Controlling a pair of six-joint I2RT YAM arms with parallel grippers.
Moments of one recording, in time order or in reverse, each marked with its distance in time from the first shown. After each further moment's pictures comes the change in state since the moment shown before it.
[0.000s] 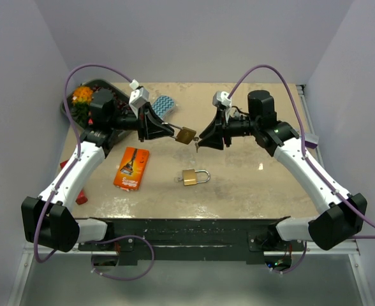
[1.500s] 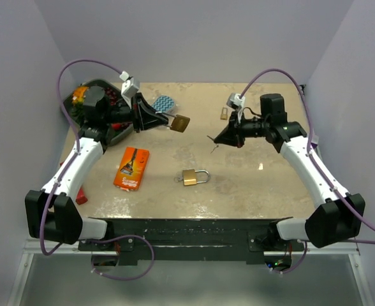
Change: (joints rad) left arm 0.082 0.052 0.000 0.201 -0.018 -0.165; right arm -0.134 0.007 -0.027 -0.157 0.004 -0.122
